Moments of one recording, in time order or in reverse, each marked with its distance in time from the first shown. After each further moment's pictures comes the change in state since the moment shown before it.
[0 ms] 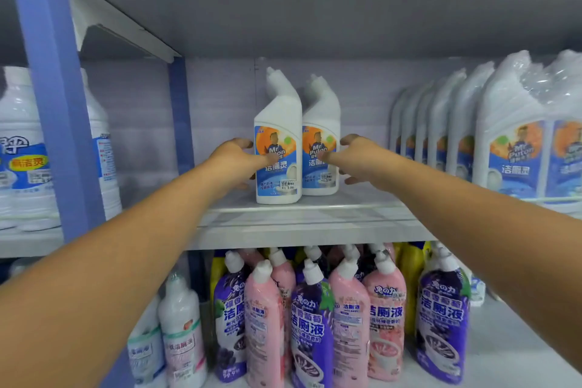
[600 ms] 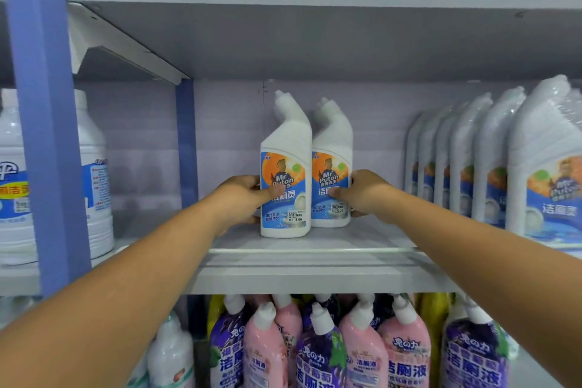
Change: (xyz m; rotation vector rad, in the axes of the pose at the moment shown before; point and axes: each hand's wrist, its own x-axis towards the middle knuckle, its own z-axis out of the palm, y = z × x) left_hand 0.029 -0.025 0.006 -0.041 -0.126 0.028; right_hand 0.058 0.023 0.017 -0.067 -0.043 0.004
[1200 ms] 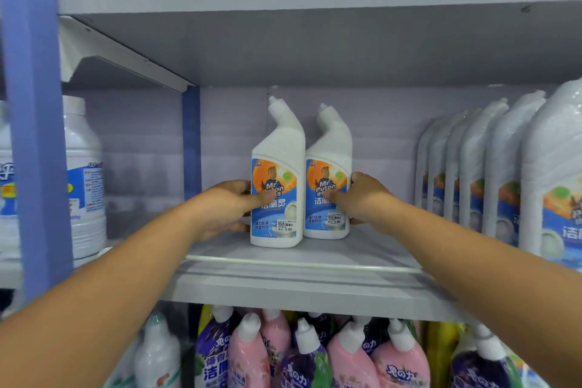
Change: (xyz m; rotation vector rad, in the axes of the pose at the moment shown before) left_hand 0.001 0.003 0.002 -0.087 -0.022 -0.074; right_hand 0.013 0.004 -0.006 0.109 0.006 -0.108
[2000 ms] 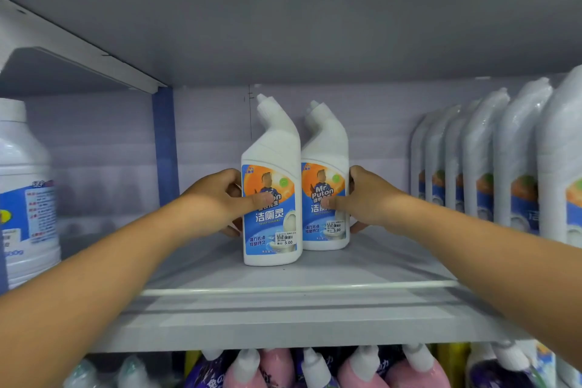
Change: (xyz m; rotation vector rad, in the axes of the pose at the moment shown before) left_hand 0.011 0.016 -0.011 0.295 0.078 0.157; right_hand -0.001 -0.001 -0.007 -0.016 -0.033 -0.031
